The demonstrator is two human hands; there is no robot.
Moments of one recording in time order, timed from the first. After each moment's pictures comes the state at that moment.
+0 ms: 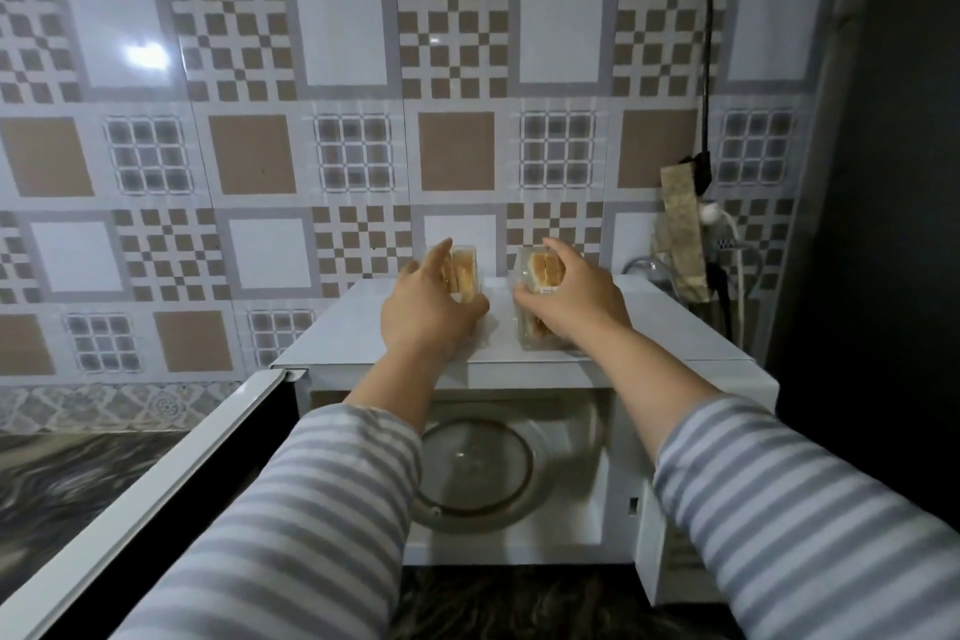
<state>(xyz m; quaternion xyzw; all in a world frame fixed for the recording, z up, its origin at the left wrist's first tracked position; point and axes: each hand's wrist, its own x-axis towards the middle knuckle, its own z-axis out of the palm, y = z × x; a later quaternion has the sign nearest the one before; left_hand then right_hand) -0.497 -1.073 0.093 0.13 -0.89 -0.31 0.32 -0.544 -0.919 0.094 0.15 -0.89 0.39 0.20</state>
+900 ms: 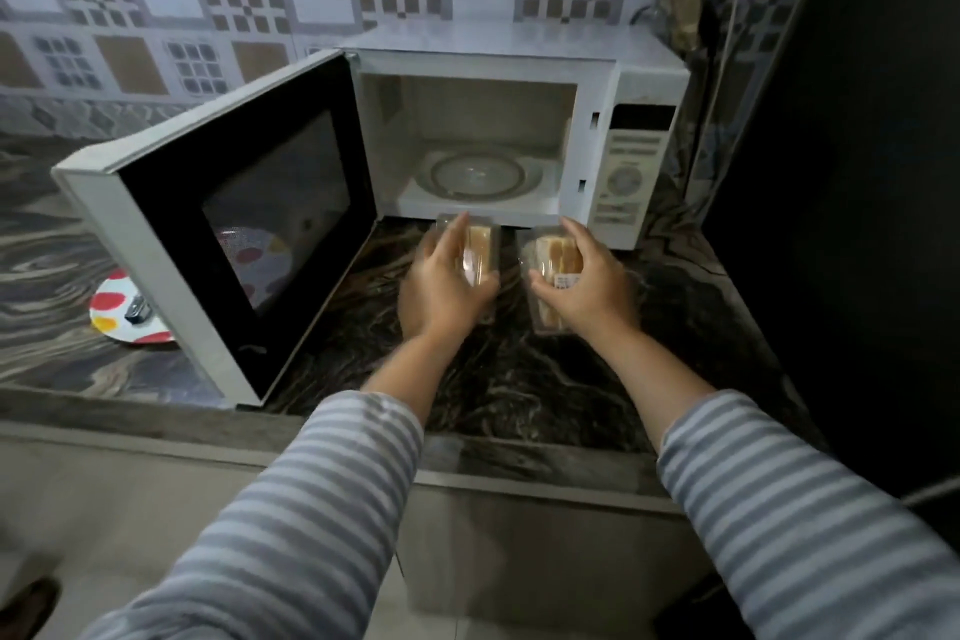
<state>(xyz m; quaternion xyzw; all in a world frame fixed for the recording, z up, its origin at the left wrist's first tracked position) -0.216 -0.954 -0.110 0.18 -0.88 -0.34 0.29 -0.285 -0.799 -0.117 0.18 -0.88 0.41 0.13</state>
